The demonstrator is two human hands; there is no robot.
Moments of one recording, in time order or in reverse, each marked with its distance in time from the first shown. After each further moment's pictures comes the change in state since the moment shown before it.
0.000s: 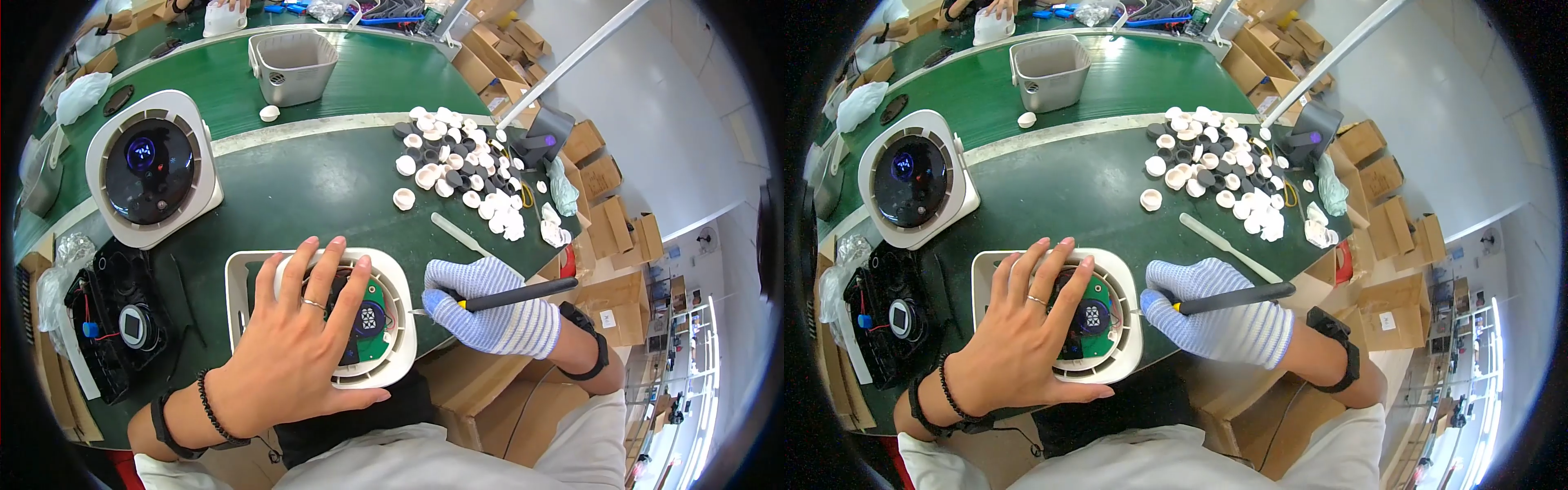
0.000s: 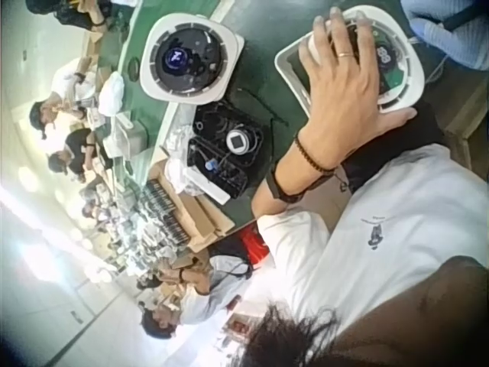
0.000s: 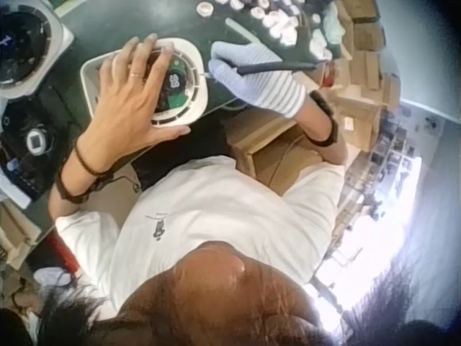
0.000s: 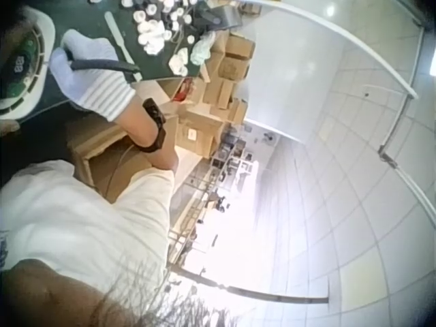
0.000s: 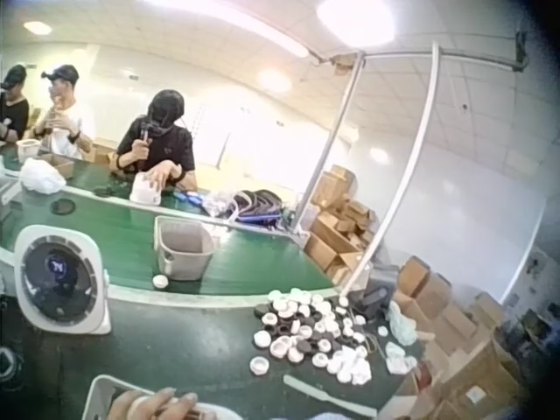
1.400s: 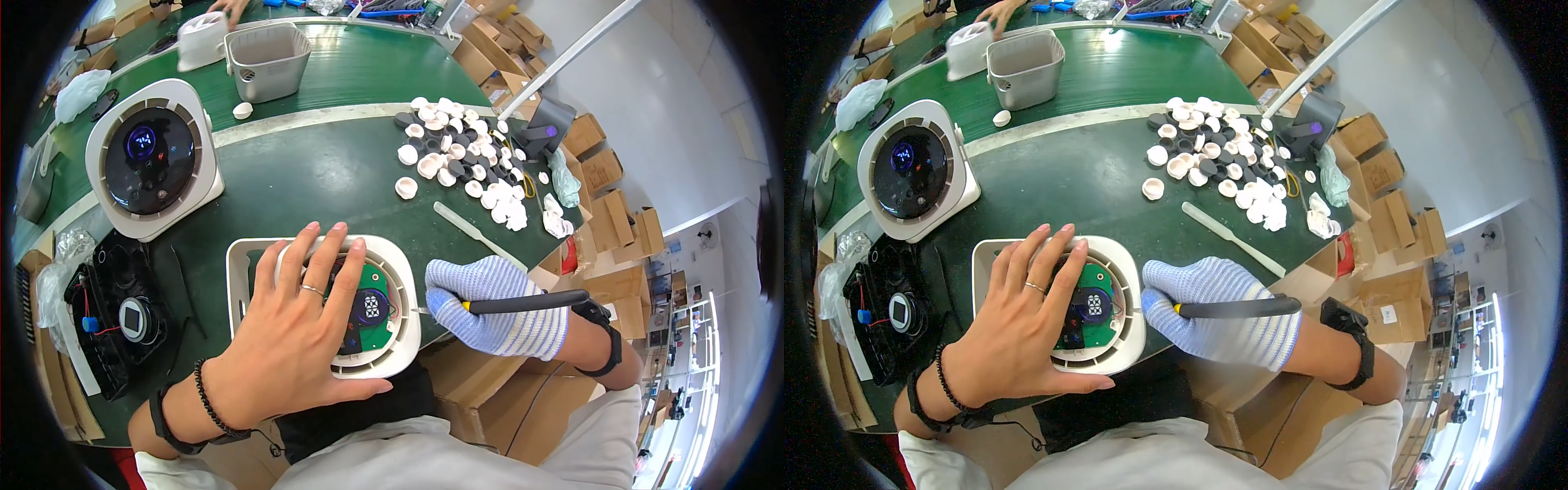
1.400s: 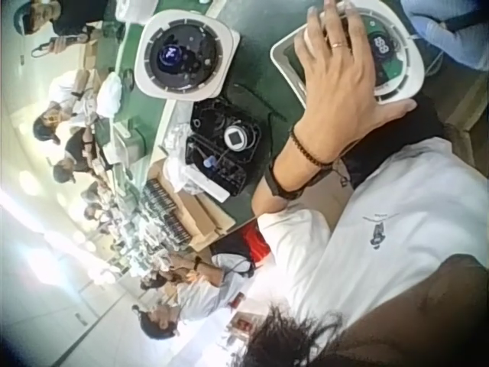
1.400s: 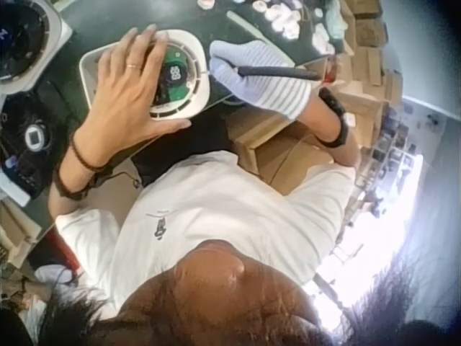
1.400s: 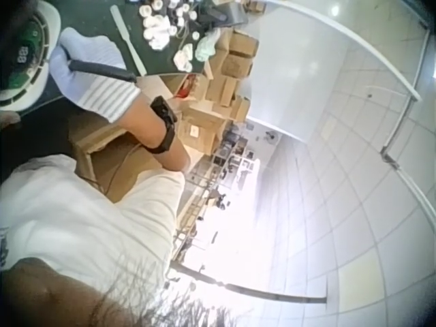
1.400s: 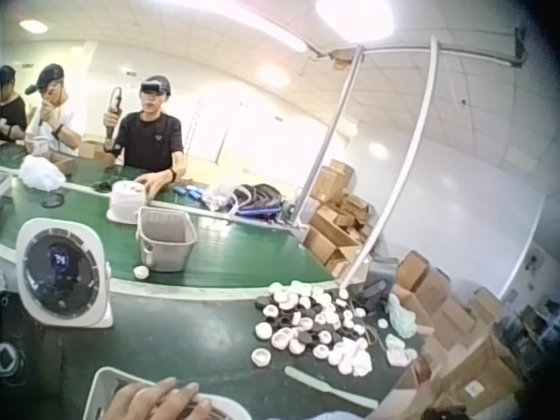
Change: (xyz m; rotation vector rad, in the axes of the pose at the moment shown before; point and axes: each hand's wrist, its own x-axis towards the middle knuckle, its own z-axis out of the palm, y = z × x) left_hand -0.003 -0.003 0.003 -0.011 0.011 -0.006; right_hand -0.008 -0.010 0.003 -0.075 -0.042 -0.027
